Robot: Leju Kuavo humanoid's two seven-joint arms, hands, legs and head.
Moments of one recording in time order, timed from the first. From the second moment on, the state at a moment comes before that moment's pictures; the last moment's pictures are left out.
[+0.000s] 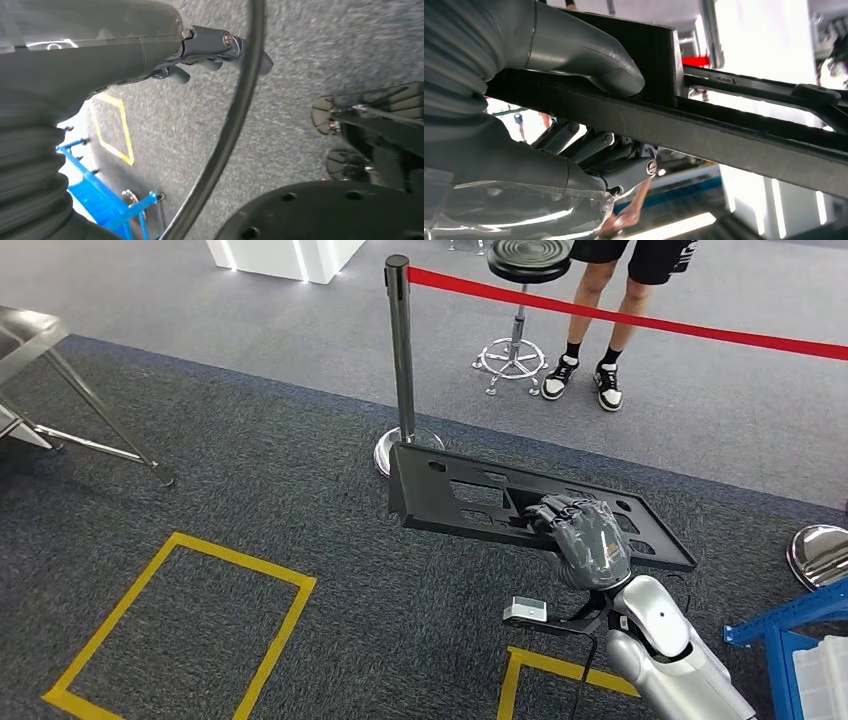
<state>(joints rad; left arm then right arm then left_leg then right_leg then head) 0.03 0.00 -0.59 -0.18 0.40 -0.07 0.02 -0.28 -0.35 0.43 -1.50 0.96 -0.60 -0.27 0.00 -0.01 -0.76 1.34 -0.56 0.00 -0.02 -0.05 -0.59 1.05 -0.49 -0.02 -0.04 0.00</state>
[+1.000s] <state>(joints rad) 0.02 0.01 -0.63 -0.21 0.45 -0.01 -0.05 -0.50 -0.43 0.65 -1.40 1.13 -0.60 -0.19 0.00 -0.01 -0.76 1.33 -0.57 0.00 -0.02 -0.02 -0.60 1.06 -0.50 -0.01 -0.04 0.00</state>
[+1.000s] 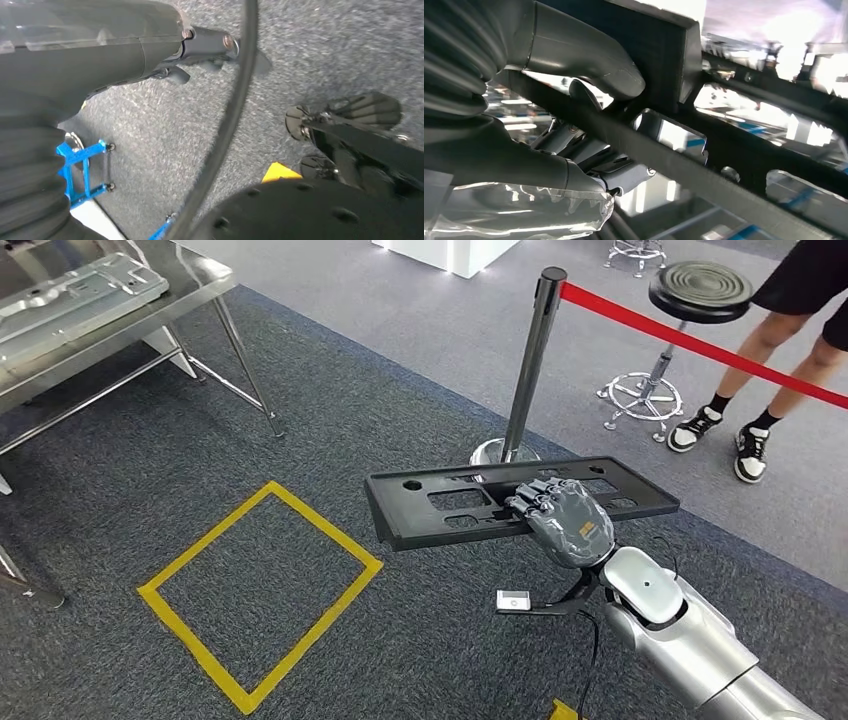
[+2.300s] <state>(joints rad) 0.03 0.06 -0.68 -0.22 0.49 -0.05 -0.06 -0.77 -0.21 0.89 -1.36 1.13 -0.36 -0.13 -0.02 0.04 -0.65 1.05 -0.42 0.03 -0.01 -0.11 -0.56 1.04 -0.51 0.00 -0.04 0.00</state>
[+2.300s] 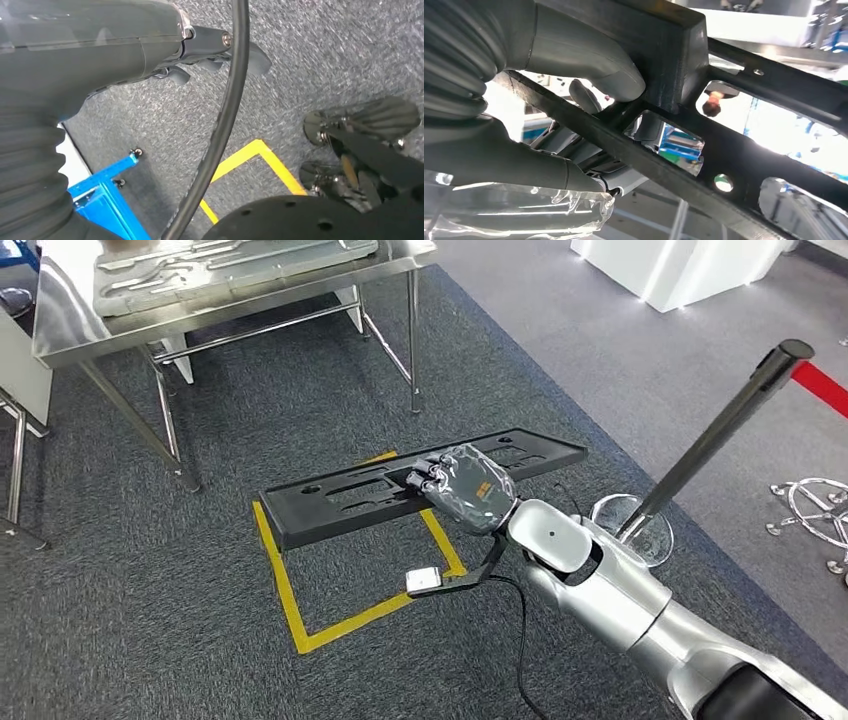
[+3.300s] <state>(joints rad) 0.02 0.04 -0.70 -0.22 0.51 -0.03 -0.05 -0.83 -0.27 0.89 -1.31 1.11 -0.33 -0.15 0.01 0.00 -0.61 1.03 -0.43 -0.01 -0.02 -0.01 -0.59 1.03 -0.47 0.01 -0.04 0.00</state>
